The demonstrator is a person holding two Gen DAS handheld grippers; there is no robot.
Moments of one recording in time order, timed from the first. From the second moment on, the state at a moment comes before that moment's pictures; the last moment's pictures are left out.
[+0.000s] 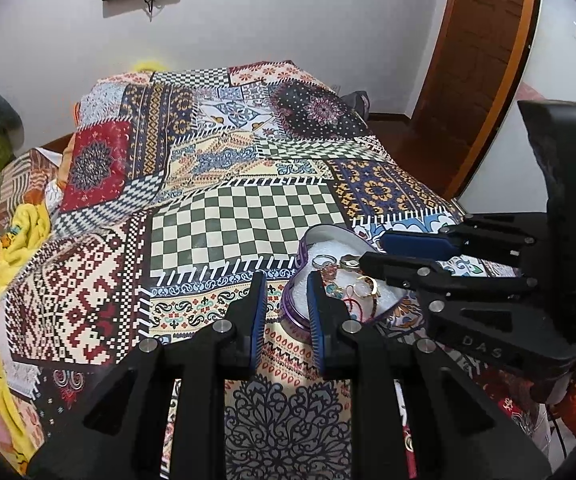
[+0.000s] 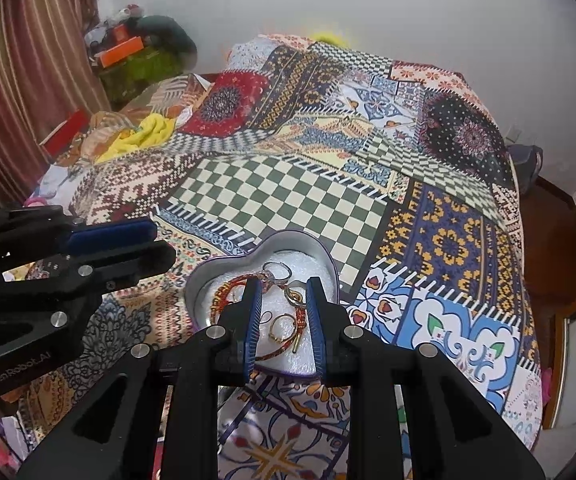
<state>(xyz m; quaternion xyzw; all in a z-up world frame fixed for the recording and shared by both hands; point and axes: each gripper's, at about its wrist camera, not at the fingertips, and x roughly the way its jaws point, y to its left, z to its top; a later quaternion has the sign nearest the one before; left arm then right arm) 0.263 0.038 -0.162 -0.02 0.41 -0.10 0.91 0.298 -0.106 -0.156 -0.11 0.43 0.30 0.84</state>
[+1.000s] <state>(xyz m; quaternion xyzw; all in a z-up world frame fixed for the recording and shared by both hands) 0.185 0.042 -0.178 -0.01 0.44 -0.08 0.89 0.218 -0.134 -0.175 -0.09 0.46 0.28 0.83</state>
